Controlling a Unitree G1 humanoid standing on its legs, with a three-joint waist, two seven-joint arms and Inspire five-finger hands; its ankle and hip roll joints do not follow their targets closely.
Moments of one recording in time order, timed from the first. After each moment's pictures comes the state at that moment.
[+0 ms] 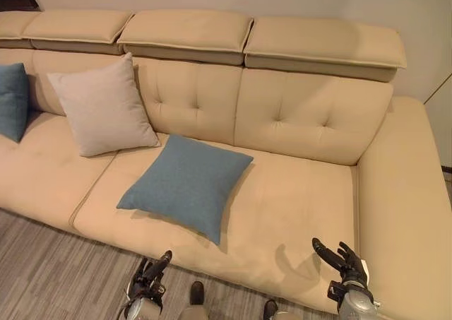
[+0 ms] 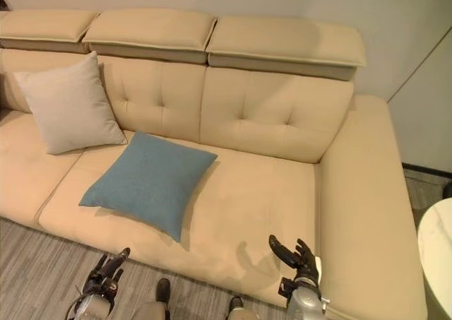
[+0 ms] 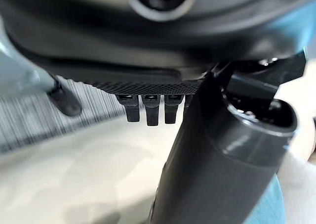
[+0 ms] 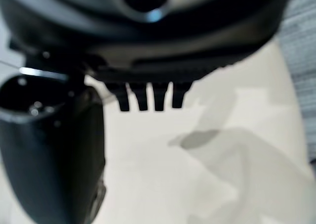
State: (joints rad) left arm 0.06 0.12 0.08 0.64 -0.91 -0.07 0.32; right arm 0.07 -0.25 -0.10 0.64 0.33 -0.04 -0.26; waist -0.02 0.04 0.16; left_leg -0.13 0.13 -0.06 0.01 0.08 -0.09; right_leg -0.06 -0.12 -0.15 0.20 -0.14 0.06
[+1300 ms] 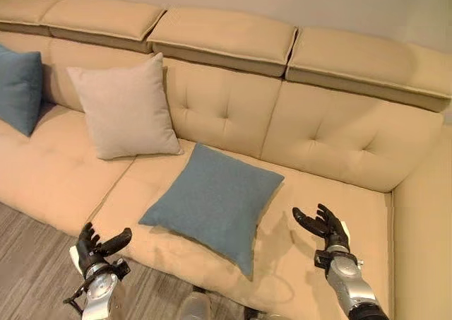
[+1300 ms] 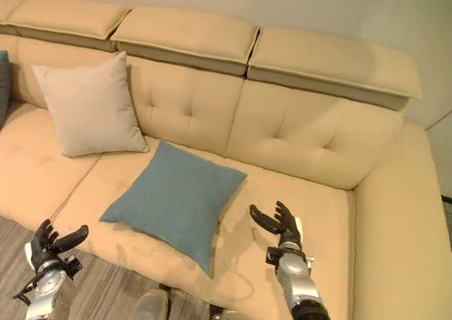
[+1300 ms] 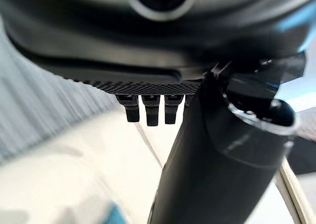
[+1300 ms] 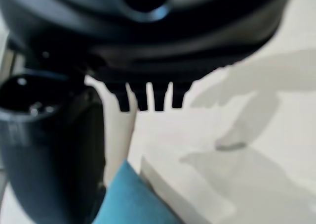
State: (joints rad) left arm 0.03 0.31 0.17 0.52 -0.40 -0.10 0.45; right arm -0.12 -0.33 0.03 0.62 0.29 -0.03 -0.23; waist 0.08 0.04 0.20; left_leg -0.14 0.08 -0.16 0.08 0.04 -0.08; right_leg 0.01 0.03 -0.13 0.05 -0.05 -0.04
